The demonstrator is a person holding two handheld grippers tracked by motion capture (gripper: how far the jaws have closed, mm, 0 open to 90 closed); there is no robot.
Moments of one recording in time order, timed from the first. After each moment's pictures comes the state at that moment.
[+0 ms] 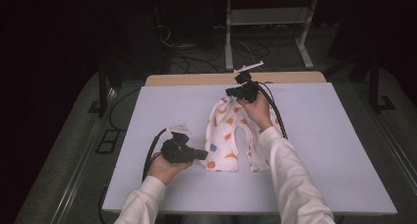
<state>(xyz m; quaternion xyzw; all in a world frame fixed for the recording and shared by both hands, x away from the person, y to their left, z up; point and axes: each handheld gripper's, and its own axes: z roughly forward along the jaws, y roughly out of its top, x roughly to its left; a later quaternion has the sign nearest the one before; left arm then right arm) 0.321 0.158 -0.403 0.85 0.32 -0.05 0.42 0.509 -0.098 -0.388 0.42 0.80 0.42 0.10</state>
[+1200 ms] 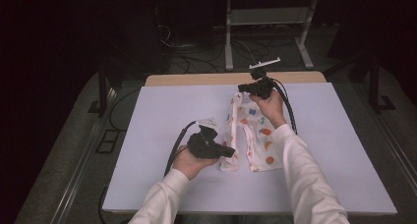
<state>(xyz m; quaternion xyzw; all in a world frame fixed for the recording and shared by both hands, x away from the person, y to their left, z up) 0.324 0.085 -0.381 0.87 0.26 -0.08 0.42 0.516 -0.143 -0.384 0.44 0.78 0.43 0.09</state>
